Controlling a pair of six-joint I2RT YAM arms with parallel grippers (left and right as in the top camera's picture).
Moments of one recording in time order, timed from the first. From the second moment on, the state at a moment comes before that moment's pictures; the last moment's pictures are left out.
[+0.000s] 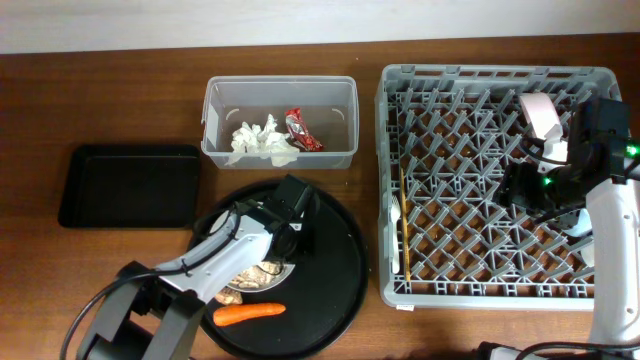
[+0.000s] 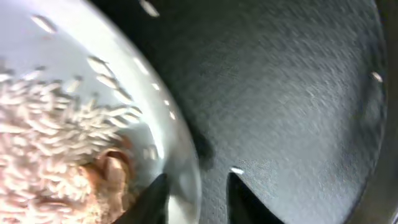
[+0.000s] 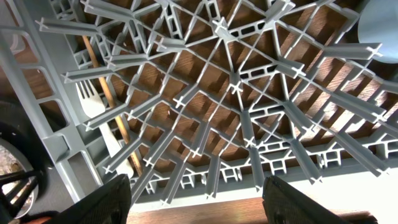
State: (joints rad) left arm -0.57 1.67 0.89 -0.61 0.15 -0.48; right arm -0.28 1.43 1.40 -1.37 -0.16 0.10
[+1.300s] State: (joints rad) left arm -0.57 1.68 1.21 -1.03 -0.15 -0.43; right arm -0.28 1.43 1.40 -1.38 -0.16 0.10
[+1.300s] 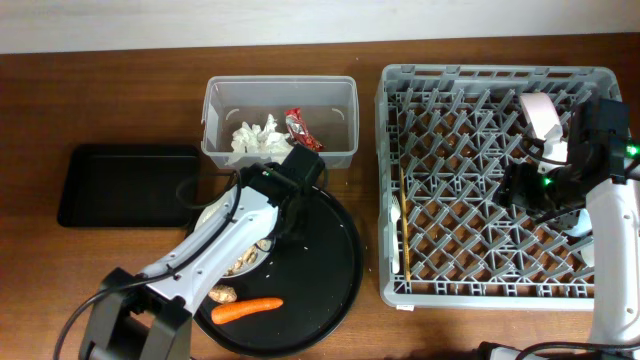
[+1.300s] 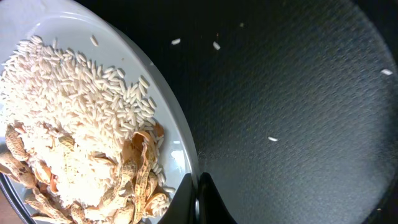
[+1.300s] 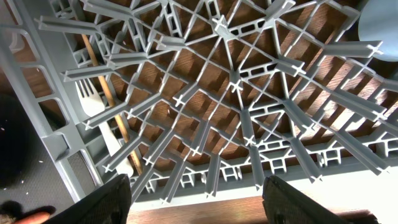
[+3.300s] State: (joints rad) left arm 0.36 1.68 1.41 -0.75 0.61 -0.06; right arm -0.28 1.43 1.40 -1.40 -0.16 0.10
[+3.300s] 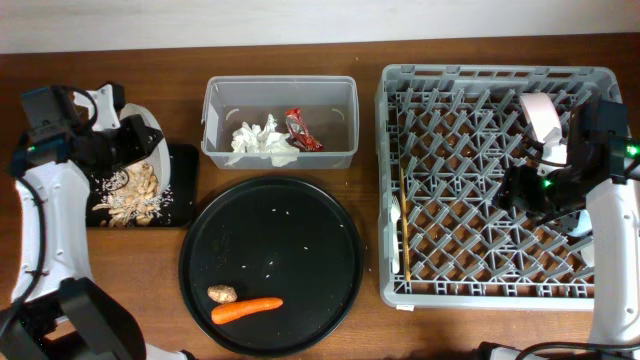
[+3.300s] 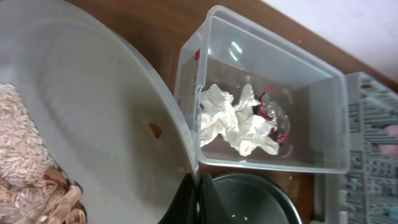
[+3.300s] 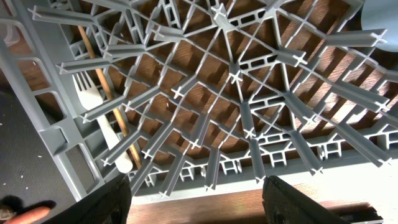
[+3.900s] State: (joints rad) left arm 0.63 1.68 1.41 -0.71 1.09 -0.20; right arm -0.28 1.43 1.40 -1.41 -0.15 0.10
